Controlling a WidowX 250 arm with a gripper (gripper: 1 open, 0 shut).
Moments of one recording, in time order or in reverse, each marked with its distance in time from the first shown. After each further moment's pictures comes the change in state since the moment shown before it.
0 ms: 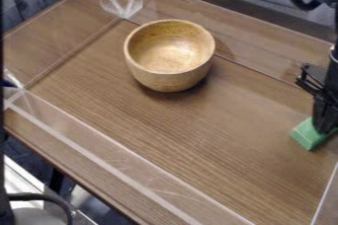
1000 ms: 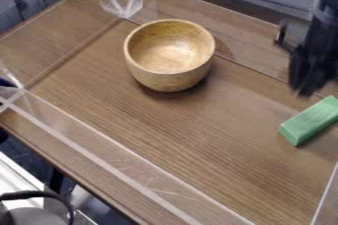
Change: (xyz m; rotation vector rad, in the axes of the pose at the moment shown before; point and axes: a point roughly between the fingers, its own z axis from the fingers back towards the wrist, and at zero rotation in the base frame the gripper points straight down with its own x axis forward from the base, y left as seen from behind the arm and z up) arm -0.011 0.043 0.104 0.142 -0.092 0.085
